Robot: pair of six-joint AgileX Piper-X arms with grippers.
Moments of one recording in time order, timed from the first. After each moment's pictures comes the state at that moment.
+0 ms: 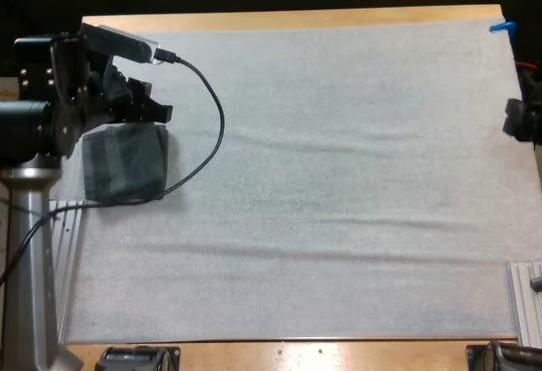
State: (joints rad) left arm -0.01 1.28 -1.59 1.21 0.13 -1.51; right arm -0.17 1.05 -1.16 0.91 -0.26 -1.93
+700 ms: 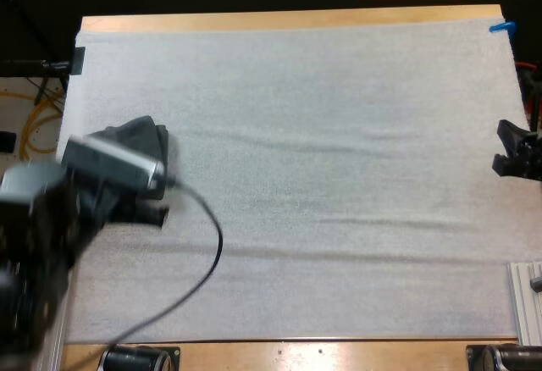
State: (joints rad) left arm -0.12 0.74 -1.24 1.18 0.04 -1.52; right arm -0.04 0.83 -1.16 0.97 -0.23 -1.90
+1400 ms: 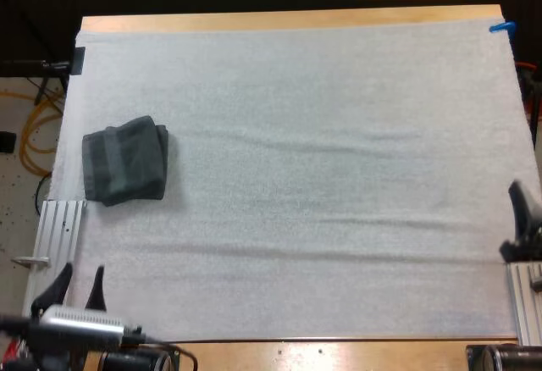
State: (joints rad) left arm -0.12 0.10 -0.94 1.26 -0.13 -1.53; right arm -0.04 0.34 -0.85 0.84 -0.24 -1.81
